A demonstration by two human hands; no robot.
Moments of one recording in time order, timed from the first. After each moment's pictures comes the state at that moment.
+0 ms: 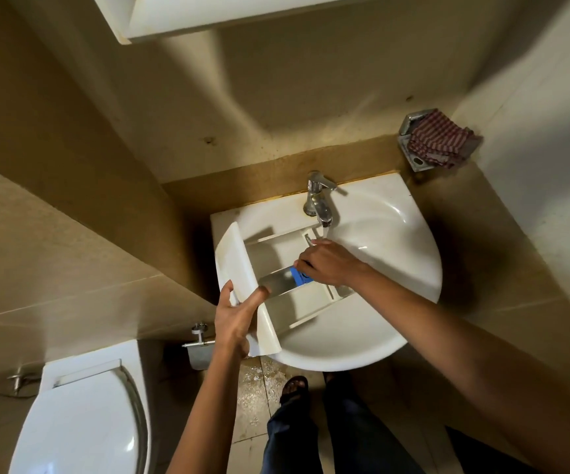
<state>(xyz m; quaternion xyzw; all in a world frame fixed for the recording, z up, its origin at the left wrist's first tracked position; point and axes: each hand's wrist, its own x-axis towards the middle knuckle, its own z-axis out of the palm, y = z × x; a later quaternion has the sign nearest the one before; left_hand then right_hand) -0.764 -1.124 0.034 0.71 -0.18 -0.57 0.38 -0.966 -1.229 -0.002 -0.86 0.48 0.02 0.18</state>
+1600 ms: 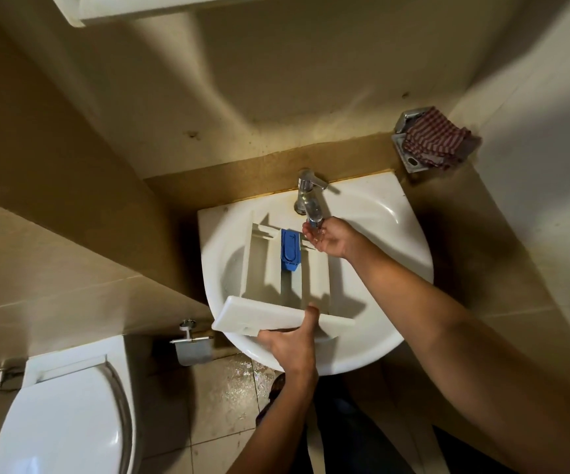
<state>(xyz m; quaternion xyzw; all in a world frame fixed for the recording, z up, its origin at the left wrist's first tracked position) -0.891 -1.089 0.003 0.72 -0.05 -0.50 0.47 -0.987 -1.290 -0.009 -0.03 0.55 -0.35 0.75</state>
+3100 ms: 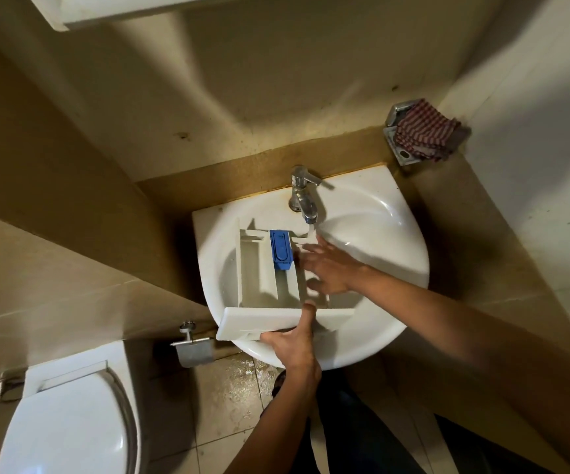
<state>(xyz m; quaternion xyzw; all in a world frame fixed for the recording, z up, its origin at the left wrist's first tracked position) -0.891 -1.086 -0.015 0.70 0.01 -0.53 0.47 -1.003 -1.223 -0.019 -0.89 0.39 0.16 0.19</state>
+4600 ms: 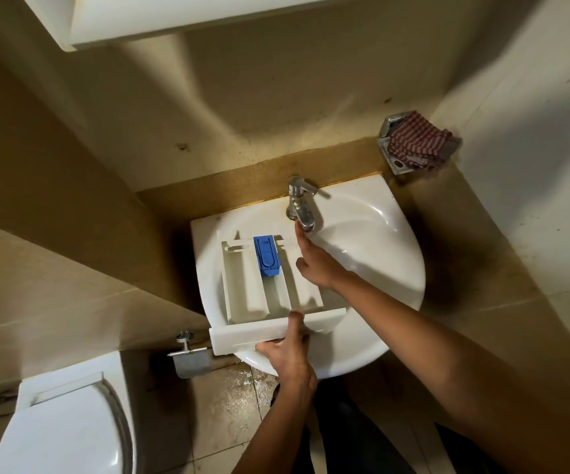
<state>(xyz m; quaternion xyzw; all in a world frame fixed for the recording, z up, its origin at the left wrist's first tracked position) -0.889 -1.088 0.001 0.64 0.07 -0.54 0.54 -0.977 -1.229 -0.016 -0.70 0.60 -0.06 0.37</state>
